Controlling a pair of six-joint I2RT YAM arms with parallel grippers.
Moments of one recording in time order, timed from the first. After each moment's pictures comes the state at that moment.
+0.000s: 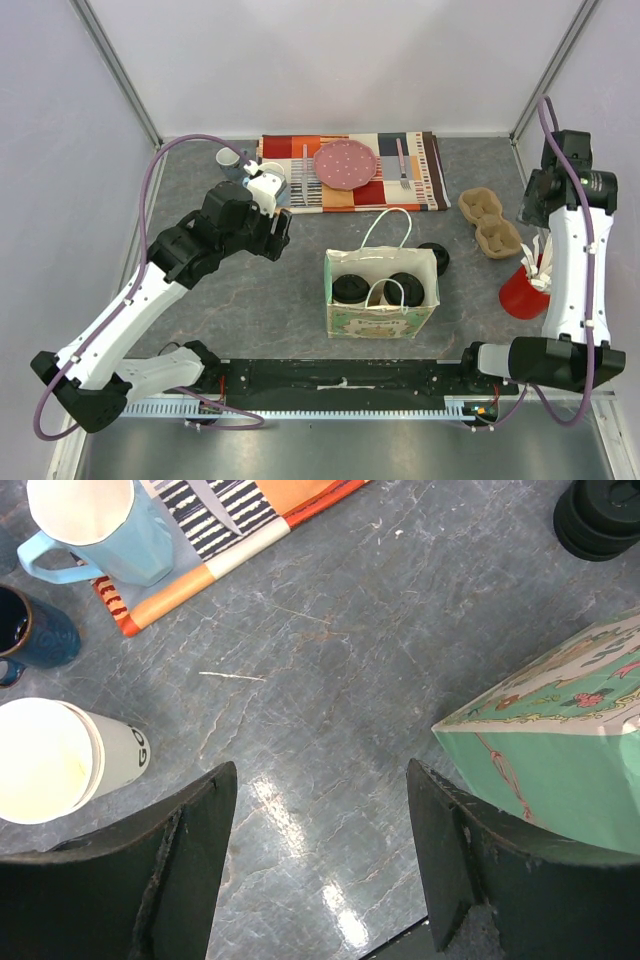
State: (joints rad) left arm -0.67 1.06 1.24 -0.80 -0.11 -0.06; right arm -0.21 1.34 1.64 -1.30 0.35 0.14
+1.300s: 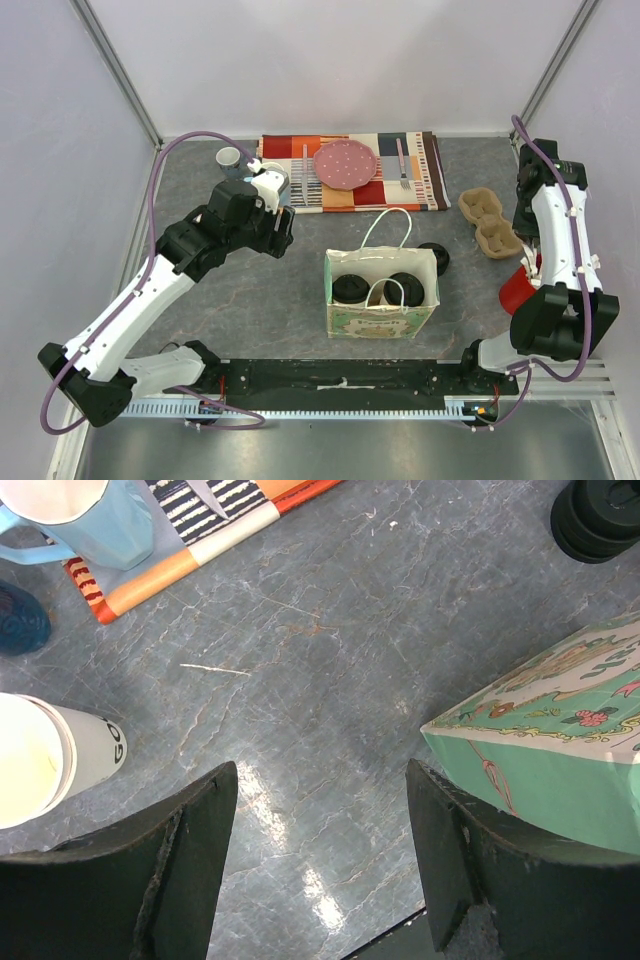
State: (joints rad) left arm -0.65 1.10 1.24 -0.79 -0.07 -0.11; right arm -0.21 1.48 1.50 -1.29 0.45 0.16
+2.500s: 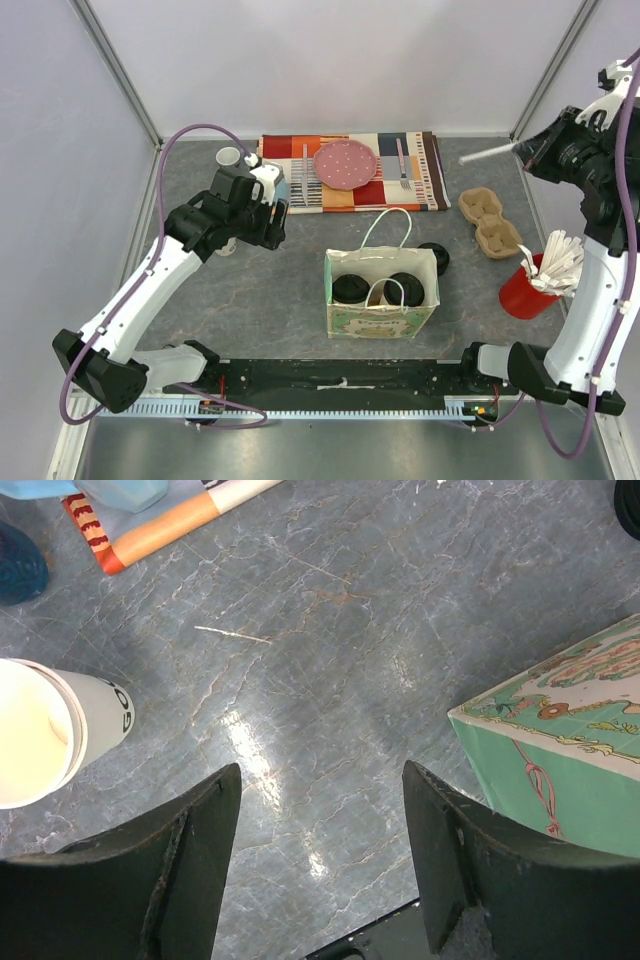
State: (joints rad) left arm -0.53 1.20 1.27 -0.85 0.00 -0.09; right arm -0.21 1.31 2.15 -1.27 -0.22 0.26
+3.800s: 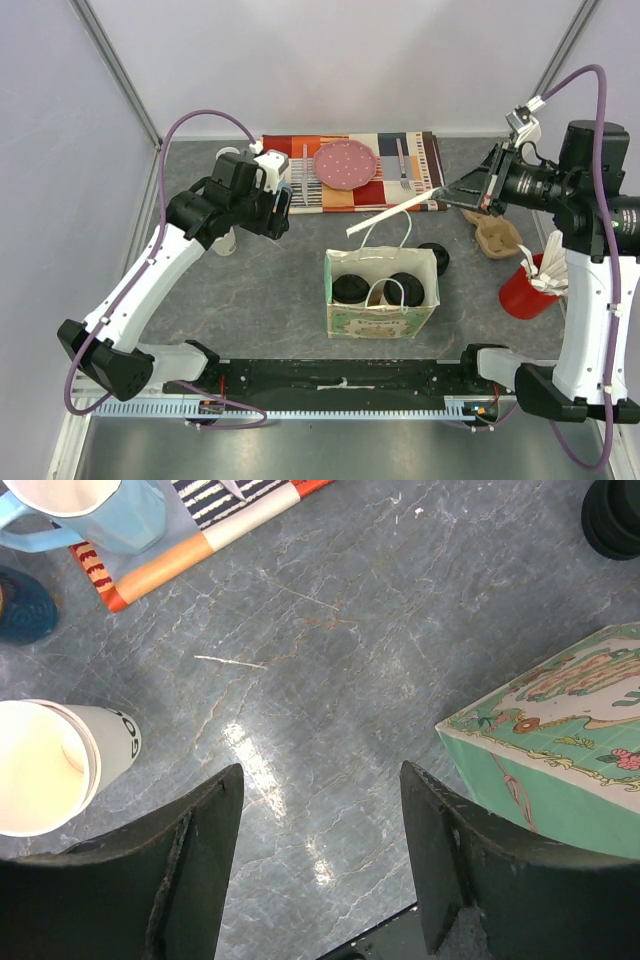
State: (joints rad) left arm -0.53 1.28 1.40 -0.90 0.03 -0.06; right arm -0.04 1.19 1.89 -1.19 -0.95 0.59
